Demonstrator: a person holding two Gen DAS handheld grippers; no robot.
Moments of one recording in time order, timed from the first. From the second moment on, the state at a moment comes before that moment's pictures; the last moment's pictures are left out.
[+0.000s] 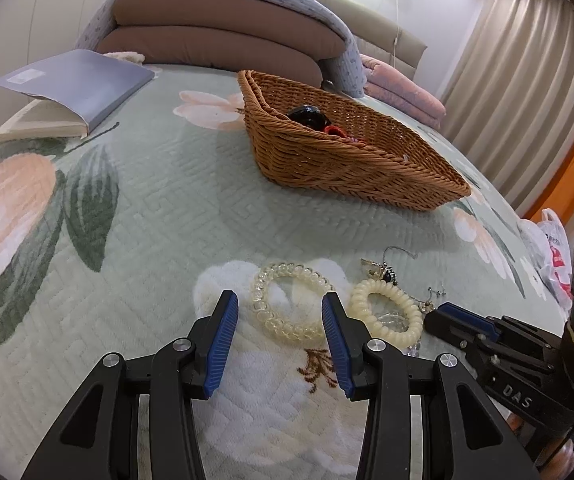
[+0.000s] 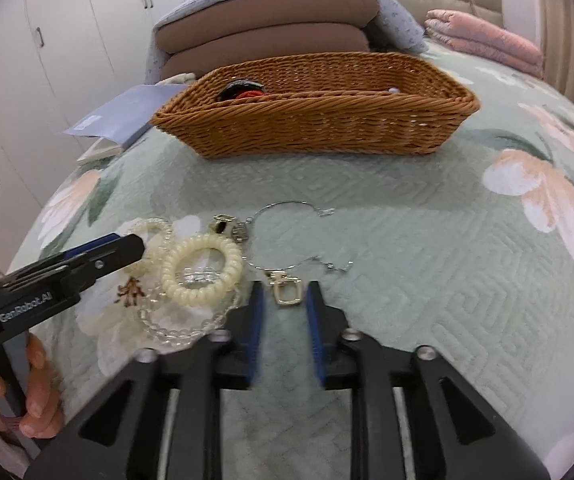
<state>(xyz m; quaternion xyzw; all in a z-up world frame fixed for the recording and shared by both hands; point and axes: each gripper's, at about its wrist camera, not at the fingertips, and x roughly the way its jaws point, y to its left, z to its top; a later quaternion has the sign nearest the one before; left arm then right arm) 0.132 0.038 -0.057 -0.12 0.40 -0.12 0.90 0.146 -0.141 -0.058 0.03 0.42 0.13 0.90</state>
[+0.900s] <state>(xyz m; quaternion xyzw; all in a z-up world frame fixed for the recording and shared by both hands) 0.134 0.026 -0.058 -0.07 0.40 -0.08 0.91 0.127 -0.113 -0.051 -0.06 0.37 0.12 0.92</state>
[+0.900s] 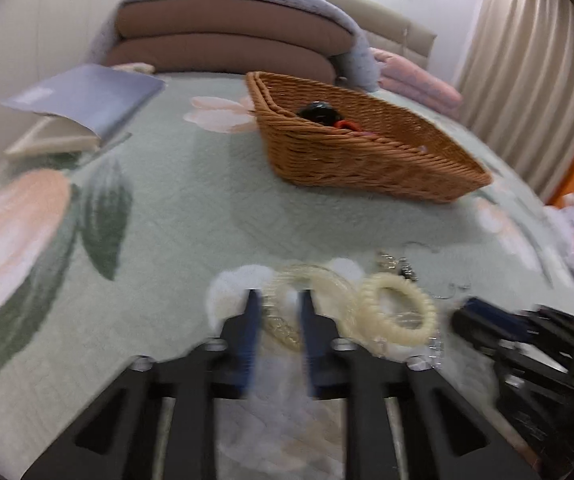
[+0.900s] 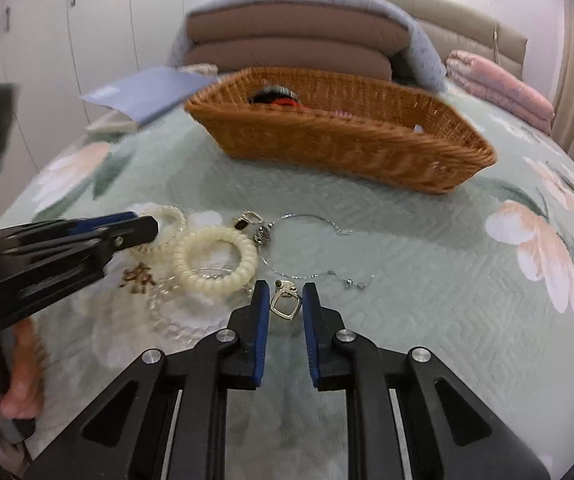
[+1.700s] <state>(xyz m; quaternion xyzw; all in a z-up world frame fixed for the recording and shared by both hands) 0.099 0.037 0.007 -0.11 0.28 -0.15 0.94 0.106 -0.160 -0.001 0.04 0.28 0.14 0.95</state>
